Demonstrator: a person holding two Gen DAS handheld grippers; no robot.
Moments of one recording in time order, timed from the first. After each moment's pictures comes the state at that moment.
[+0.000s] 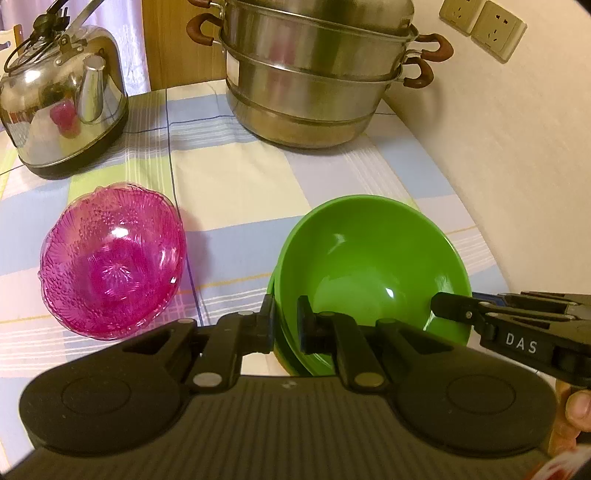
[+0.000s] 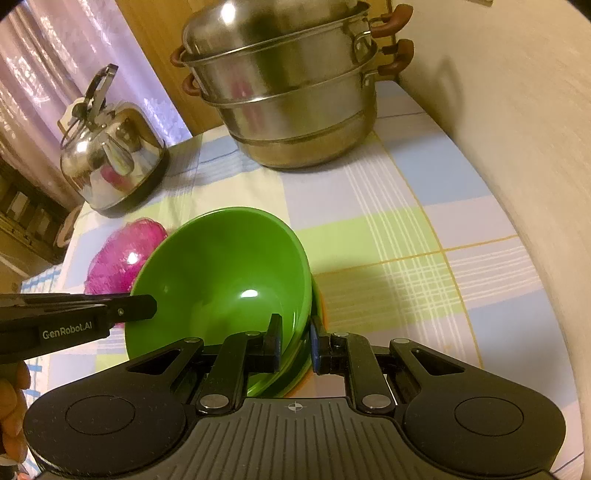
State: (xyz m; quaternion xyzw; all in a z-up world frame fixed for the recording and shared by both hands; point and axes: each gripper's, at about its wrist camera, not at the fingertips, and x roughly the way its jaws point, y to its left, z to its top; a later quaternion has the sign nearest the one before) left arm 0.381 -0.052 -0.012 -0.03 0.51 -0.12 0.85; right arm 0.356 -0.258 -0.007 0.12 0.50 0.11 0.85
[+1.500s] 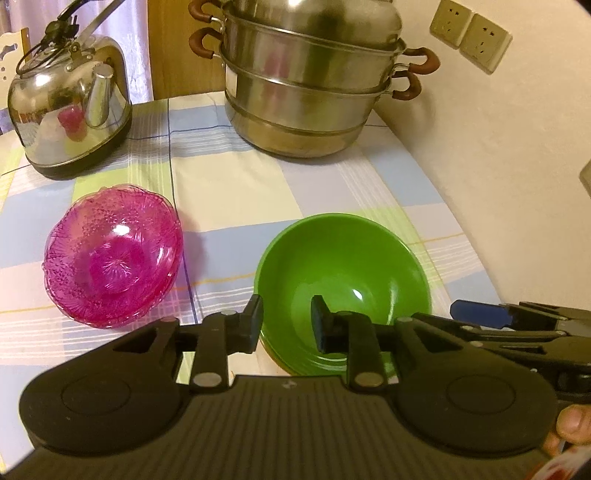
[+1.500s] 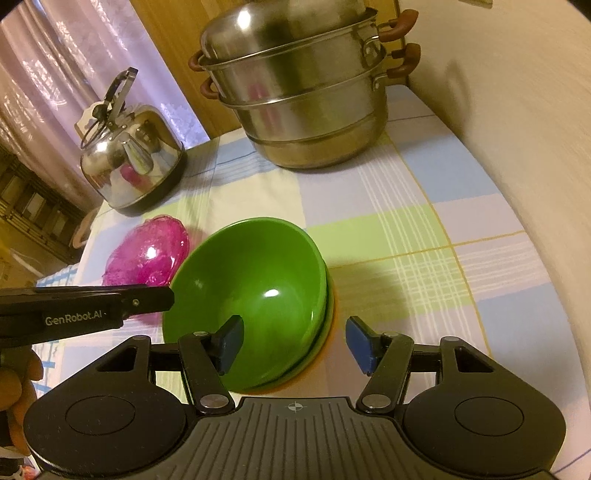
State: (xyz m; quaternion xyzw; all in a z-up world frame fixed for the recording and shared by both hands) left arm 0.356 -0.055 0.006 -0.03 0.49 -0.12 0.87; right arm 0.334 -0.262 -0.002 0.13 0.49 0.13 0.85
